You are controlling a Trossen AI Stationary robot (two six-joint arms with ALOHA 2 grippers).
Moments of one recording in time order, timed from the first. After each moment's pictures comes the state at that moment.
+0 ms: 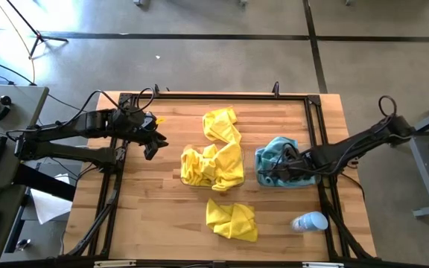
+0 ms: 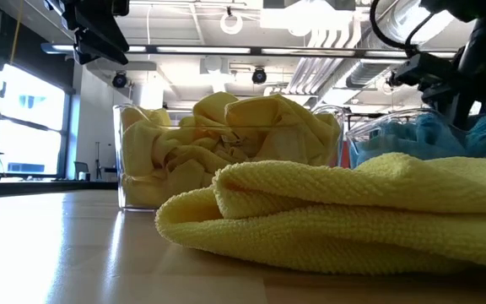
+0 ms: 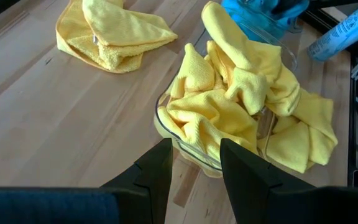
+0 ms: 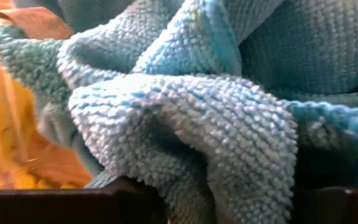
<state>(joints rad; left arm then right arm) 0.19 0.86 0.91 -0.81 0.03 -0.39 0.32 1.09 0.62 -0.75 0.16 1.84</state>
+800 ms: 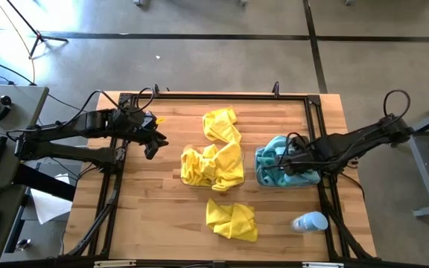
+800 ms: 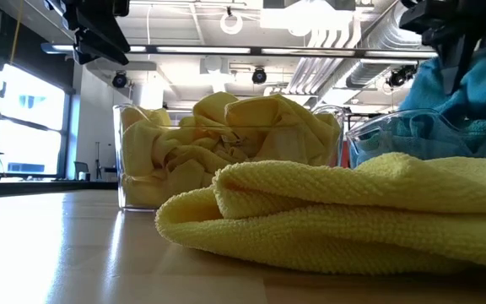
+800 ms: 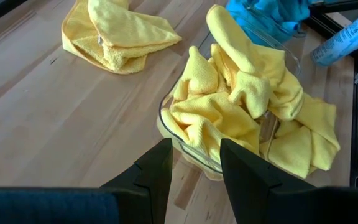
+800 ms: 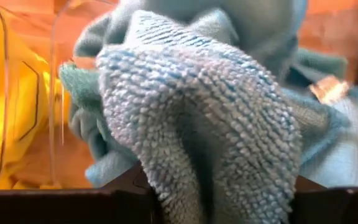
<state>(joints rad) 0.19 0.86 0.91 -0.81 0.02 -0.41 0.32 1.13 1.01 -1.31 0.23 1.77</state>
